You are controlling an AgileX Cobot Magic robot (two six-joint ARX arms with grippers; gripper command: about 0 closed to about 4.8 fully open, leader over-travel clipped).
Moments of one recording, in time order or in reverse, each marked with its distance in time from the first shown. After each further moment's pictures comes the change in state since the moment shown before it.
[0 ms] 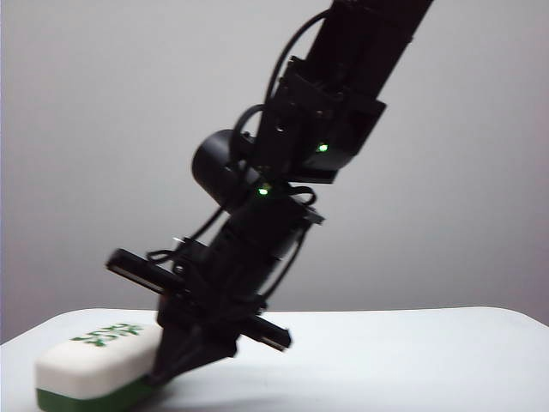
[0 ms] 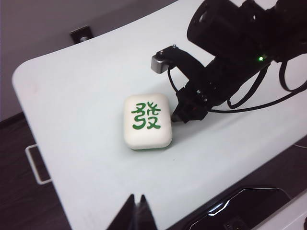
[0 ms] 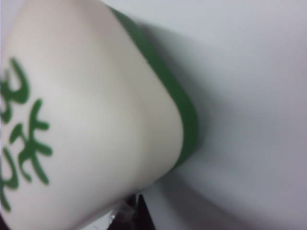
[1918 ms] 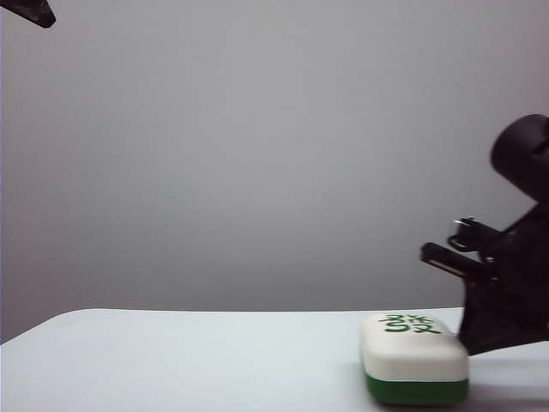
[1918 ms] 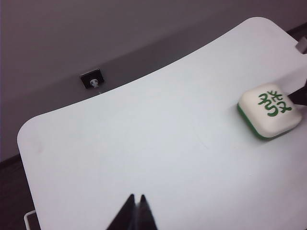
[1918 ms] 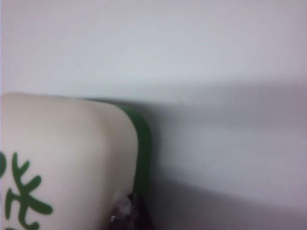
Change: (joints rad) left arm -0.001 0.267 0.000 0.389 -0.019 0.000; right arm -0.598 -0.433 -0.645 0.224 0.052 -0.219
